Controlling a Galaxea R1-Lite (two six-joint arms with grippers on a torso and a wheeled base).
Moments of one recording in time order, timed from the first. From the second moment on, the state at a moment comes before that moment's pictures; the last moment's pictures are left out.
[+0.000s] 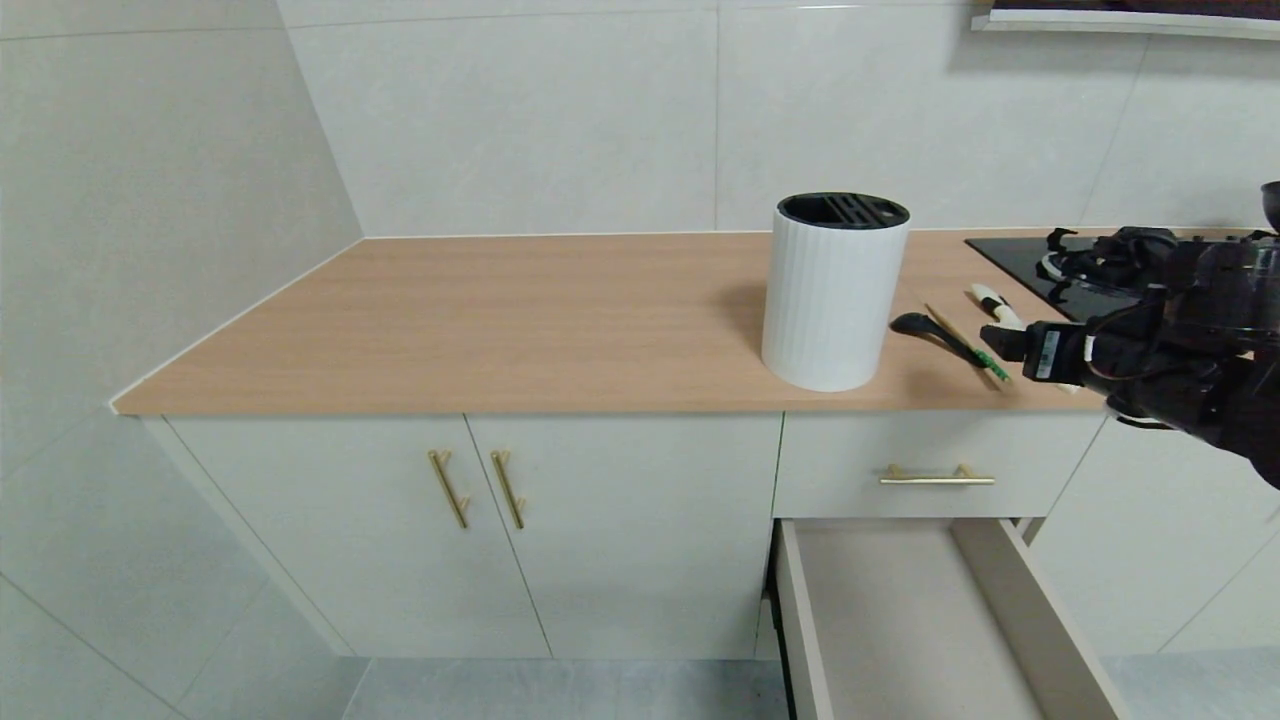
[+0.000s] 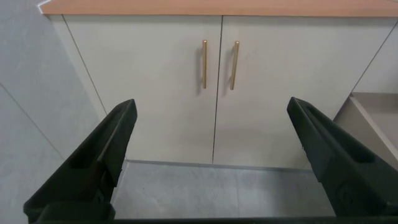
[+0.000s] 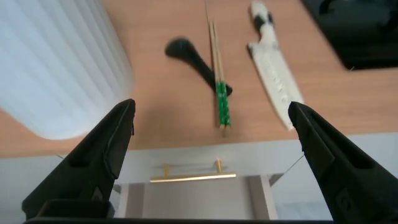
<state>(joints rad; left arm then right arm) 0.00 0.00 0.00 0.00 0.05 -0.01 0.10 1.75 -0.94 -0.62 -0.18 0.06</state>
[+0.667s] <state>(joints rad) -0.01 0.00 0.00 0.00 0.05 -0.01 0.04 1.96 -1.04 -0.57 -0.19 0.06</state>
